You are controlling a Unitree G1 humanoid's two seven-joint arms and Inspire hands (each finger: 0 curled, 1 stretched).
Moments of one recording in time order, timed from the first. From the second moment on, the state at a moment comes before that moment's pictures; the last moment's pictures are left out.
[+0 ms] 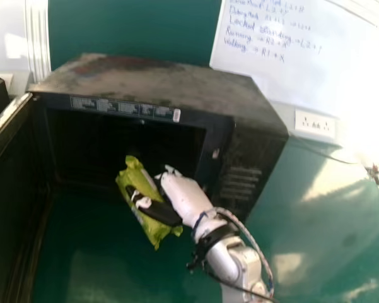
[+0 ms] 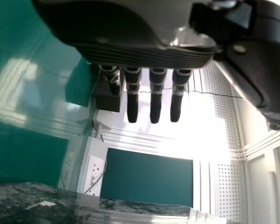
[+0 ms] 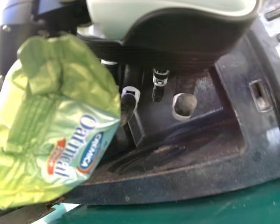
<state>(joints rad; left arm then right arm) 0.52 0.17 0.74 -0.50 -0.65 -0.04 -0.18 -0.45 -0.26 0.36 -0.19 -0.78 0.15 0.35</state>
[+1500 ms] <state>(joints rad) 0.53 0.16 0.74 -0.51 -0.64 -0.05 -0.18 -0.93 -0.17 0.43 0.50 -0.80 0.08 0.11</state>
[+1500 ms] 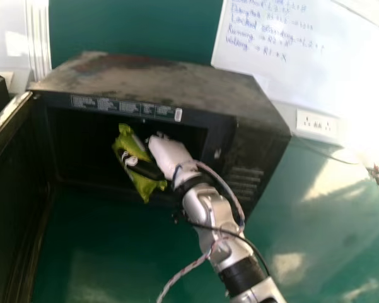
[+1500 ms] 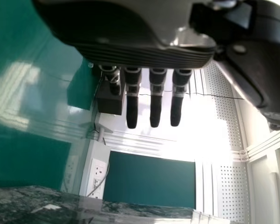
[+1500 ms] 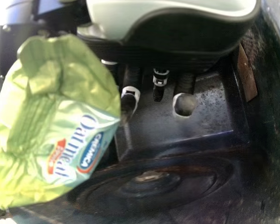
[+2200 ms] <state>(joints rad) 0.55 0.15 0.74 -0.53 -0.64 -0.06 -0.18 -1.13 -0.11 0.48 0.93 -0.77 0.00 -0.02</state>
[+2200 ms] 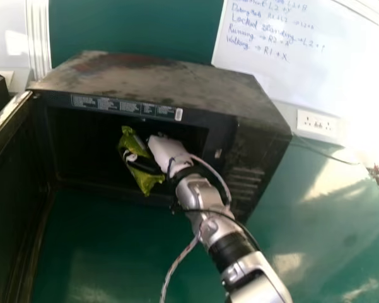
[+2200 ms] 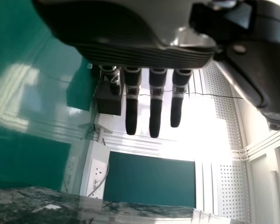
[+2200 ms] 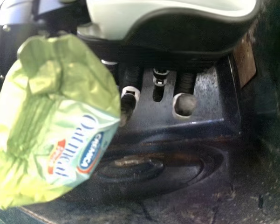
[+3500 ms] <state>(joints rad) 0.57 0.13 0.73 -0.54 -0.65 -0.06 -0.19 -1.30 -0.06 0.55 1.31 -0.75 -0.09 -0.17</state>
